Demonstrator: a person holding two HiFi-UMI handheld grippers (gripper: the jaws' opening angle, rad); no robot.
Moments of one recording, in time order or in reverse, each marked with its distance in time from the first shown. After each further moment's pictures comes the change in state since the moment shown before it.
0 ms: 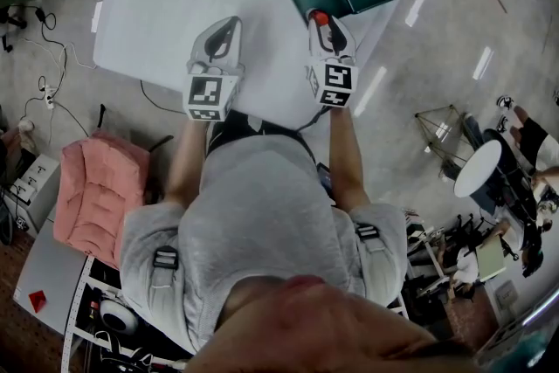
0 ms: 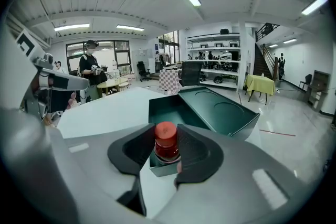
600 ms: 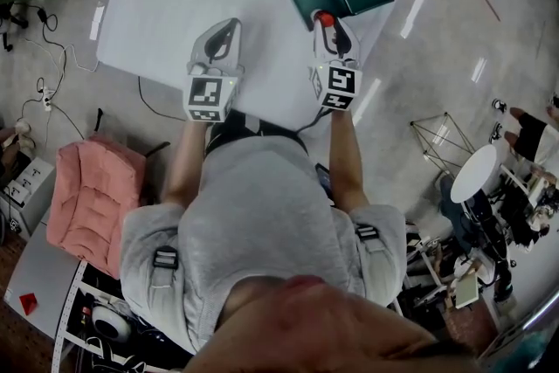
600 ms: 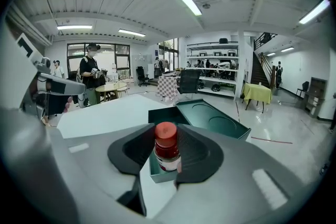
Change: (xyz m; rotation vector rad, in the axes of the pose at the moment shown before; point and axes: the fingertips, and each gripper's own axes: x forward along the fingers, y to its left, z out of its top) left arm -0.024 0.000 0.013 0.007 -0.049 0.018; right arm -0.024 0.001 0.028 -0.029 -0.073 -0.033
